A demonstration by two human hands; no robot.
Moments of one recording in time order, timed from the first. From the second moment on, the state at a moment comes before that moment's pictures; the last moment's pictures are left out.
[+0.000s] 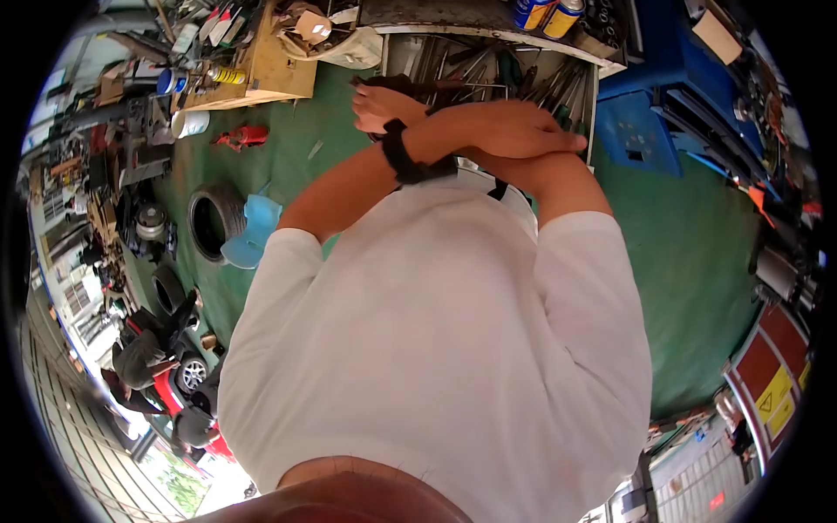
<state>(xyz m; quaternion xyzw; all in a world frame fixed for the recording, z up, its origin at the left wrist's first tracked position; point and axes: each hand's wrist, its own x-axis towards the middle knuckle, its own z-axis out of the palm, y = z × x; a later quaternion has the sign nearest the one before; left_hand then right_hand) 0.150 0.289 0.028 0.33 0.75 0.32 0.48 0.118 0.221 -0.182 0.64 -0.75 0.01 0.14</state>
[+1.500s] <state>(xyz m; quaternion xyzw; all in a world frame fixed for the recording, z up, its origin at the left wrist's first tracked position) 0.323 0.183 0.002 0.38 0.80 0.46 -0.02 0.245 0.295 -0.113 0.70 -0.71 -0.08 0.06</state>
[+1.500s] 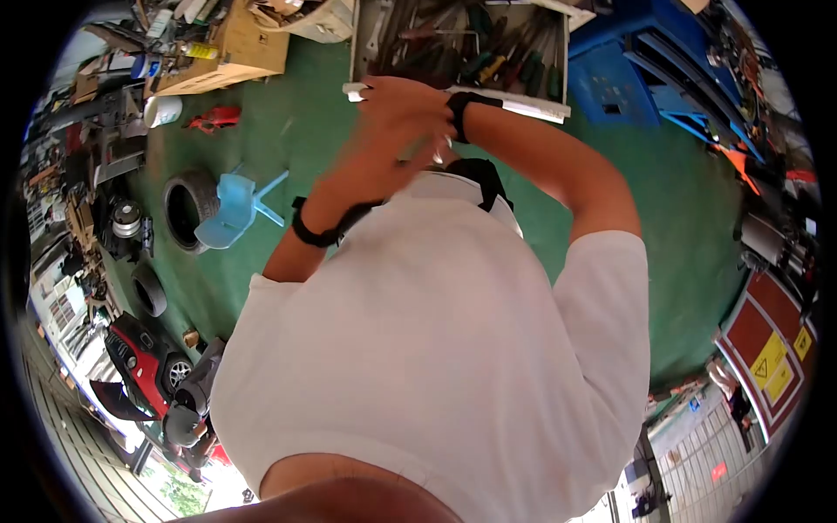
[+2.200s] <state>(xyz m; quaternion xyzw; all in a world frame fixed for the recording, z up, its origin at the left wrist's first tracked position) 0.421 0.207 0.009 0.34 0.83 0.42 0.12 0.385 0.319 -0.112 0.38 -0.68 0.52 -0.36</state>
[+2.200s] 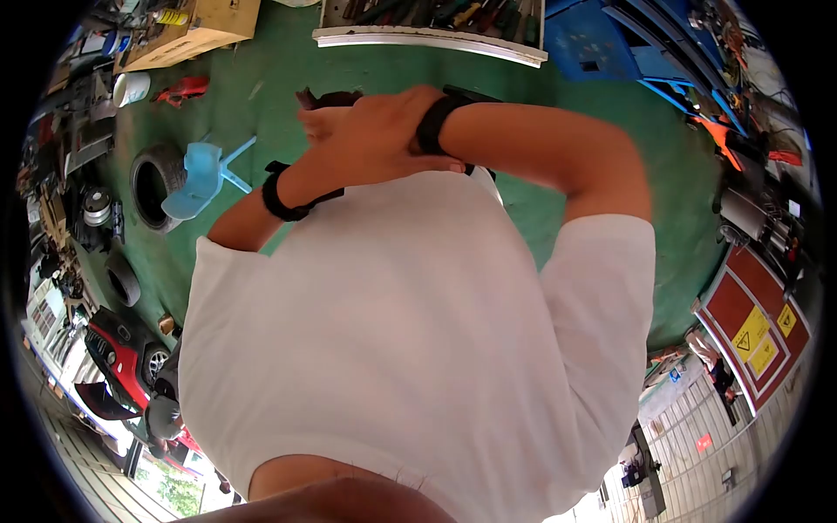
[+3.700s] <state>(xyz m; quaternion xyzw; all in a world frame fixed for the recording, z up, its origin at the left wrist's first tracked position) 0.312 0.351 0.059 0.22 0.66 0.38 0.61 0.372 0.295 -0.082 0.71 -0.69 0.03 -0.14</state>
